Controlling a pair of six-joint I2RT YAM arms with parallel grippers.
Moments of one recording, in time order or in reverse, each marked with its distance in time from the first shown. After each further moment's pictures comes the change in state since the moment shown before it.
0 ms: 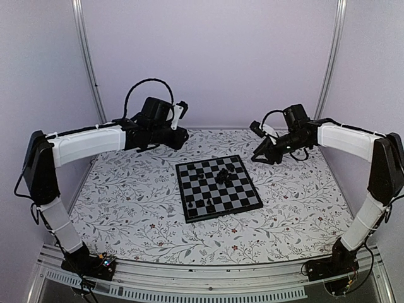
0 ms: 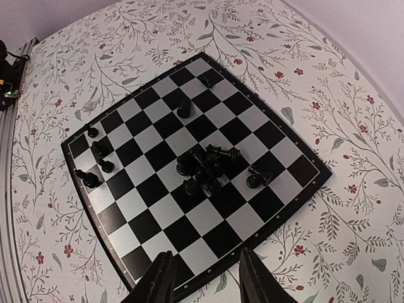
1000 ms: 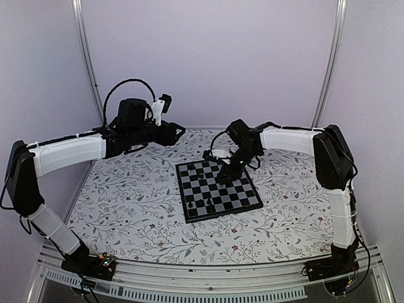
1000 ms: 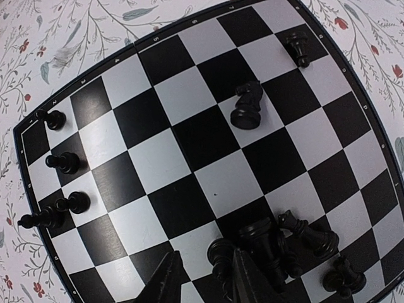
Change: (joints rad) left arm 0.095 -0.178 -0.229 0.275 0.245 -0.094; right arm 0.299 0.522 0.473 -0.230 0.243 -0.062
